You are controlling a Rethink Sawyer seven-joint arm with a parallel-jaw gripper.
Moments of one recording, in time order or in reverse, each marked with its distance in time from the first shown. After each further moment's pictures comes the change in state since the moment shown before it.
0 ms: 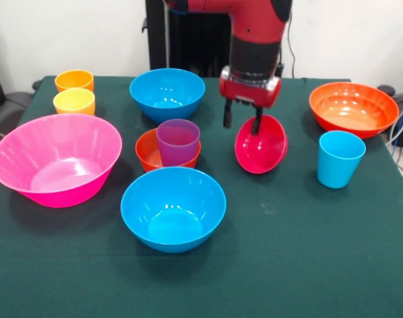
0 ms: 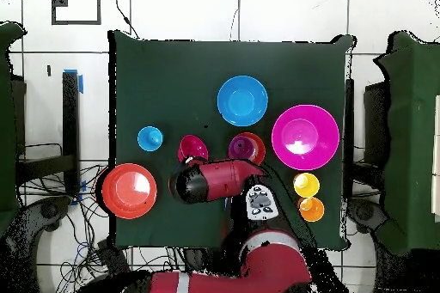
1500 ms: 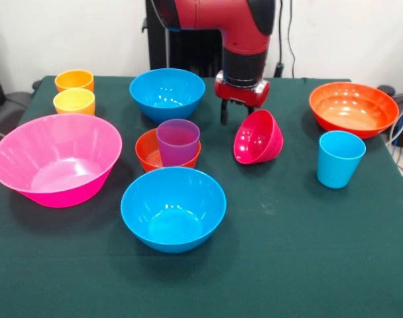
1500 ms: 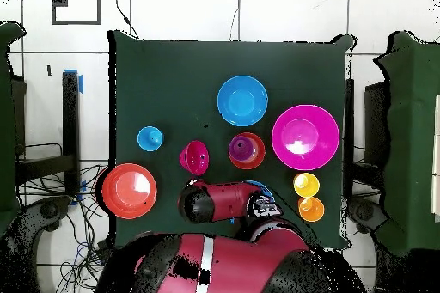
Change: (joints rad) arm -0.036 0.146 -0.014 0.087 0.004 -0.165 0.000
